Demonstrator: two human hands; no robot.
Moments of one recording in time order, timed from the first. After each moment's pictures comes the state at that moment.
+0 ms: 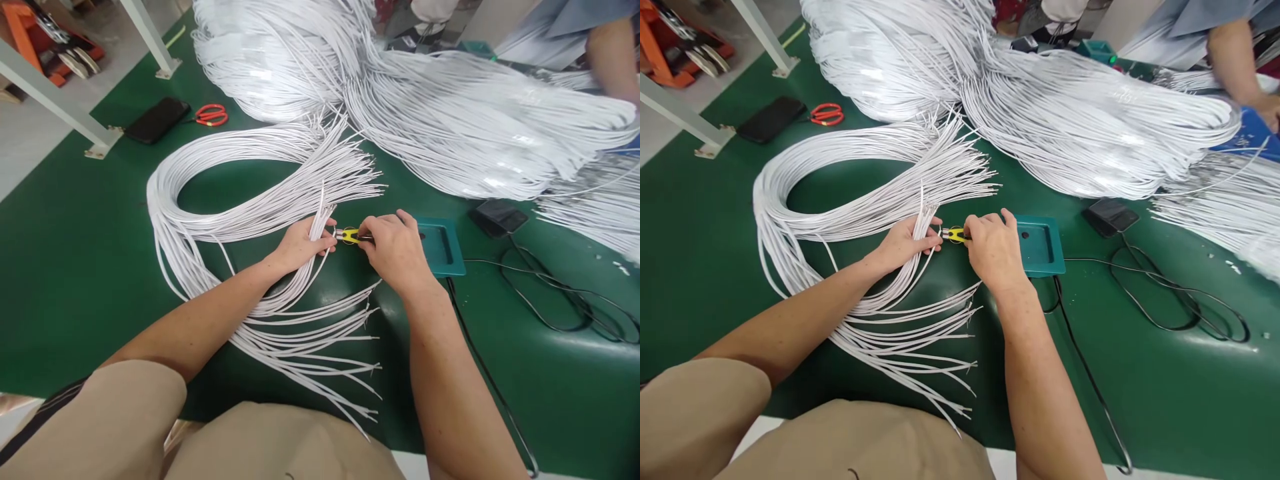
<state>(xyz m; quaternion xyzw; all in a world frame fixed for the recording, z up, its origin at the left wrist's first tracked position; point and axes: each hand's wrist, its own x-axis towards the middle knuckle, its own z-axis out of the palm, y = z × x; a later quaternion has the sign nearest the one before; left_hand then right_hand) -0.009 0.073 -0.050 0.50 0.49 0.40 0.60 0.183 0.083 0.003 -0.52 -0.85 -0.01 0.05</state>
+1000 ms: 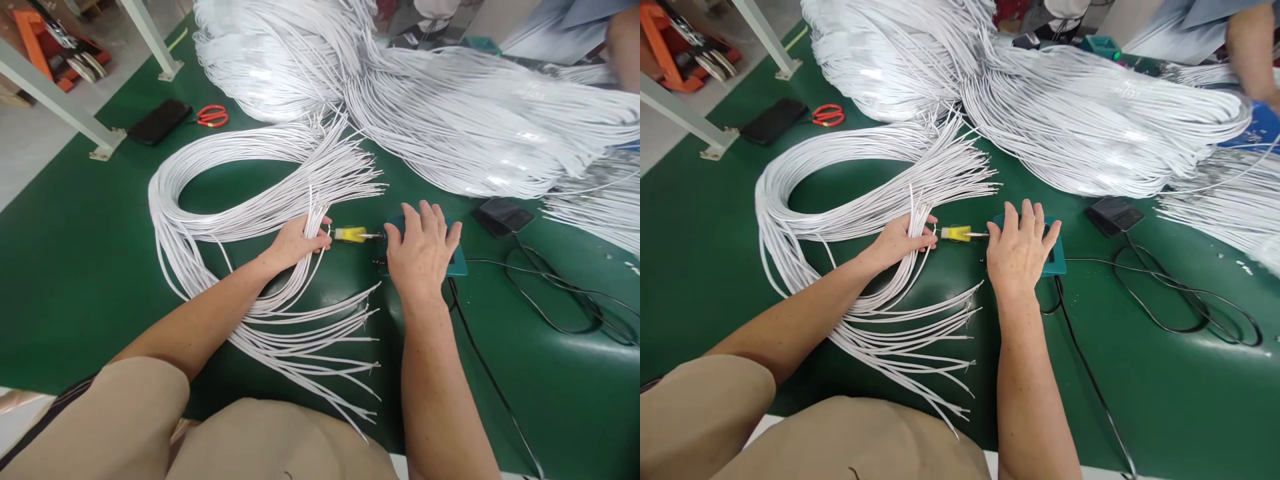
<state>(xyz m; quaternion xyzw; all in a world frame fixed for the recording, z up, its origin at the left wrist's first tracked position) -0.017 0.074 -0.044 0.49 0.52 0.39 0.58 0.201 0.068 -0.012 -0.65 -0.72 -0.11 0.22</state>
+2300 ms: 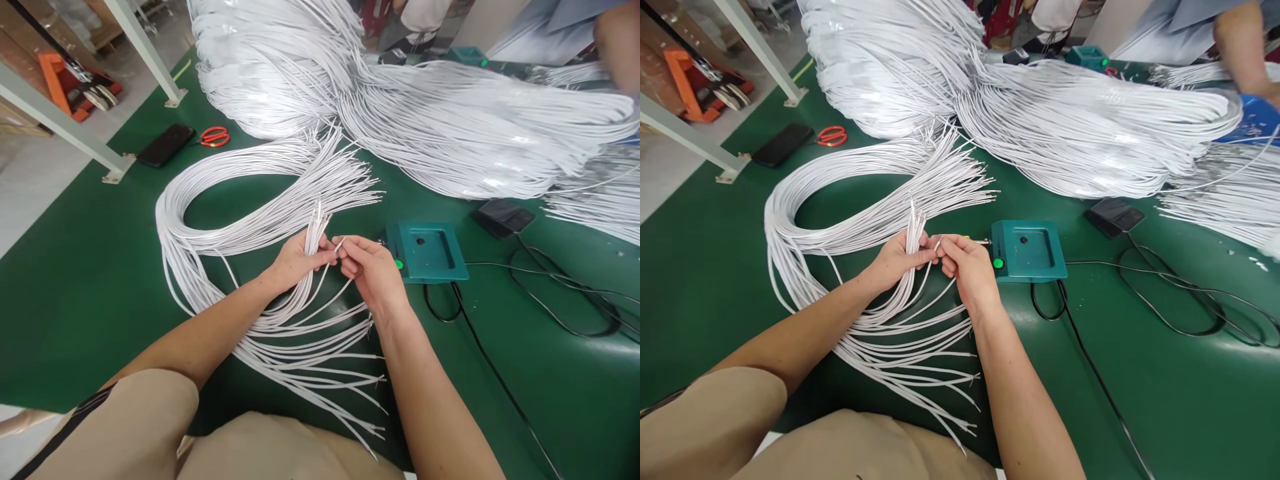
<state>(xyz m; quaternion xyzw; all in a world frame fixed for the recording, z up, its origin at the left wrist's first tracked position) -0.005 0.059 -0.030 0.44 0.45 0.45 0.64 0.144 0.056 -0.004 -0.45 -0.34 0.68 0.47</state>
